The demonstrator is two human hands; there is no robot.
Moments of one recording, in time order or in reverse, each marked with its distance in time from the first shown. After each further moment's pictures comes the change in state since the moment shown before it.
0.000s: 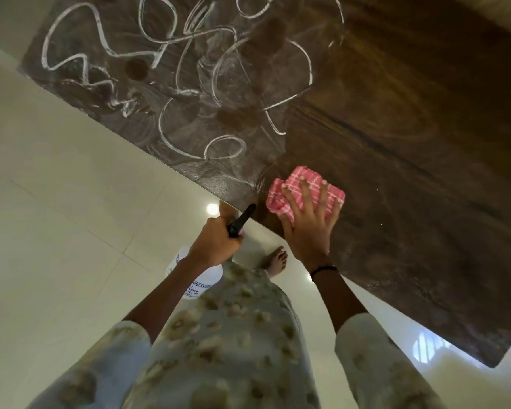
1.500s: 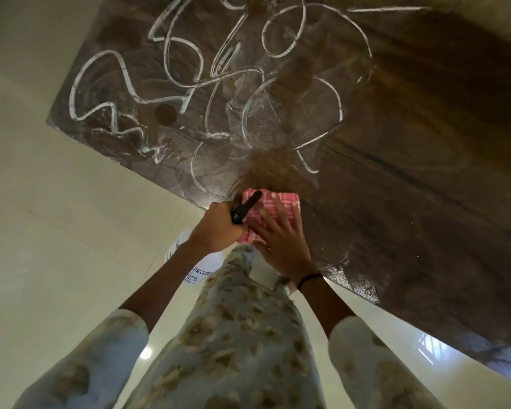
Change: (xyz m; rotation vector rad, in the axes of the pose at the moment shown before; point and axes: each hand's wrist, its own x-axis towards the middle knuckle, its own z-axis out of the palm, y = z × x) left_hand 0.072 0.023 -0.124 0.013 -0.096 0.079; right_hand 0.063 -0.109 -0.002 0.041 -0.024 -0.419
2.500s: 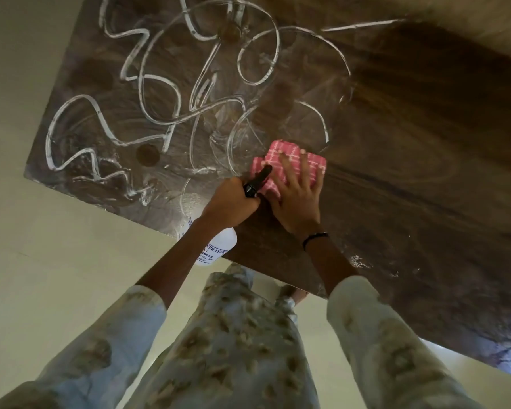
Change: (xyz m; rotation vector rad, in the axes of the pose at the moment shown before) left_hand 0.092 0.070 -0.029 0.033 -0.054 0.056; right_hand 0.104 0.076 -0.038 0.008 0.091 0.370
